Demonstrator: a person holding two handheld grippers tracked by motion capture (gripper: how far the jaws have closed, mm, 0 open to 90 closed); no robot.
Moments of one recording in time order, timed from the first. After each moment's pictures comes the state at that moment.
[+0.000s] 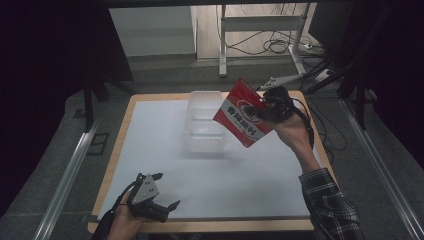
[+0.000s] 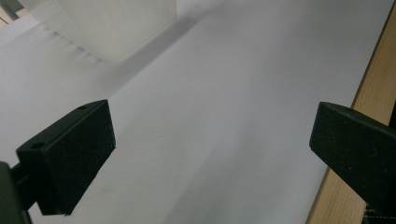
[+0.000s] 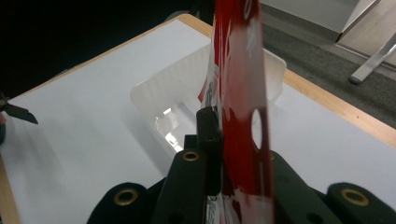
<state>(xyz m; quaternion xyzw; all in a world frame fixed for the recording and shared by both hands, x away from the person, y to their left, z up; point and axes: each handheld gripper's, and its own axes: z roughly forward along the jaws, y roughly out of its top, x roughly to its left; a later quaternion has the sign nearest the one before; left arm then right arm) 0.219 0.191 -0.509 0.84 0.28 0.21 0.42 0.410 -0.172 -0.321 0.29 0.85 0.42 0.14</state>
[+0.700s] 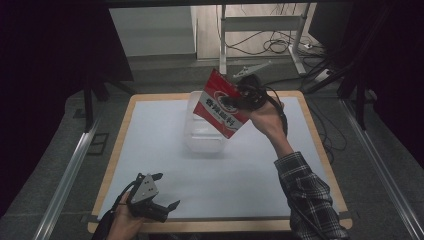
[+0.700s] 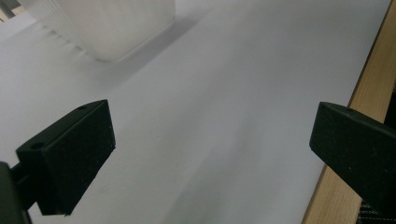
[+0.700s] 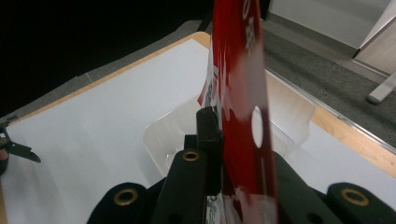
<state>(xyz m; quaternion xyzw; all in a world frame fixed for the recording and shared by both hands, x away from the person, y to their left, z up) 0.219 0.192 -0.508 0.84 0.28 0.20 0.43 0.435 -0.110 -0.316 0.26 0.85 0.43 0.13</state>
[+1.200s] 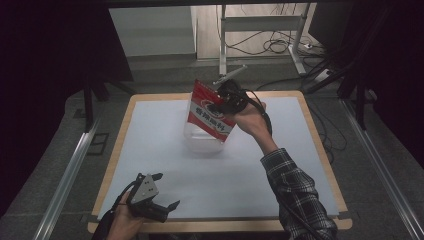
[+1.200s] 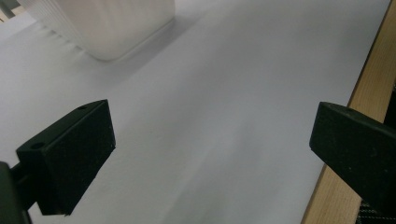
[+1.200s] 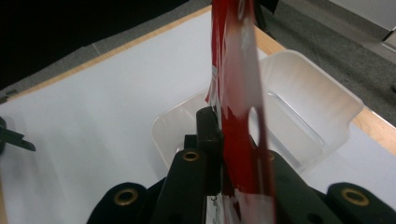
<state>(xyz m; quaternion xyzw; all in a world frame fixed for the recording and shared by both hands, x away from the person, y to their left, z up) 0.219 0.191 -0.508 0.84 0.28 0.20 0.43 0.447 -0.069 -0.341 0.25 0.89 0.38 0.10</state>
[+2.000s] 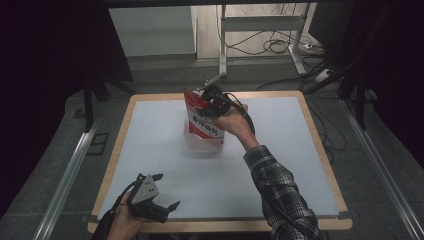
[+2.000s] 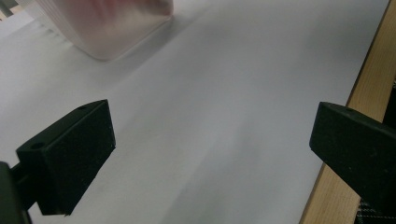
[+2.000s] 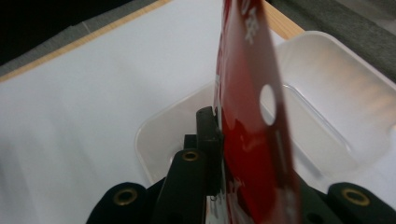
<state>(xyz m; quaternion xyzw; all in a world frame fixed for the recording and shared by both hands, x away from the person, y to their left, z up) 0.218 0.191 -0.508 0.84 0.28 0.20 0.42 0.470 -0.026 -0.379 0.26 0.90 0.35 0.08</state>
